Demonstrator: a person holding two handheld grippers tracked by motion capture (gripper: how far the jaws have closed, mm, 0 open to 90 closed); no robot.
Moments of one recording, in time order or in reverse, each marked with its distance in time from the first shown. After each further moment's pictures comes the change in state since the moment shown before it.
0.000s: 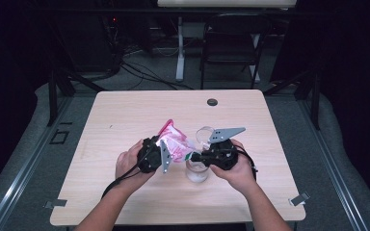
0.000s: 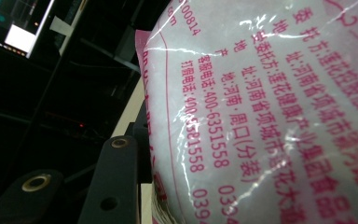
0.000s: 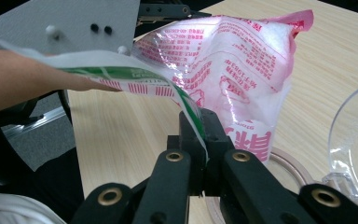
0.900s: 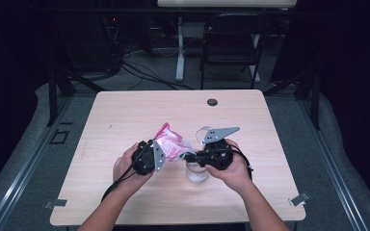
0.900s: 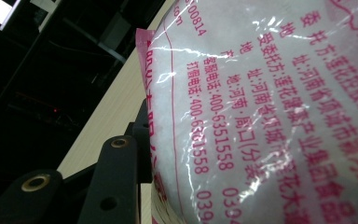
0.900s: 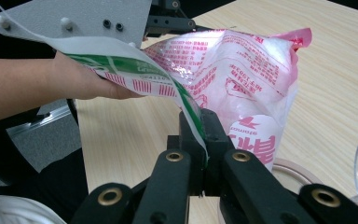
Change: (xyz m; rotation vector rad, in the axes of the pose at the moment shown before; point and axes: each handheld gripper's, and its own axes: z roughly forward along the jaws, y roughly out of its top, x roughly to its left) left arm 0.001 -0.016 0.001 -0.006 -0.063 -0.149; right arm 0.005 0.005 0.010 0.005 0.028 -0.009
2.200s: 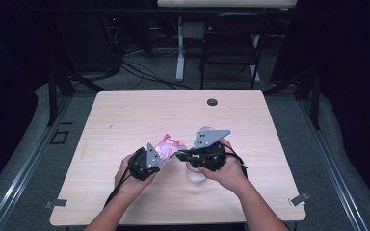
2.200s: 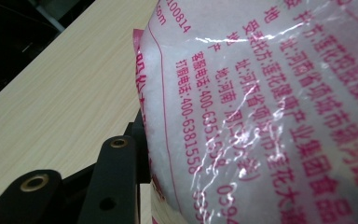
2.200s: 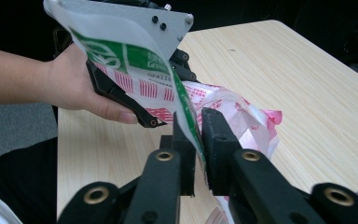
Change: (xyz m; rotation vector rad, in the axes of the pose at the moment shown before) left arm -0.004 -0.021 0.006 0.013 -0.212 -0.221; right arm 0.017 0.015 0.009 -0.019 -0.050 -0.224
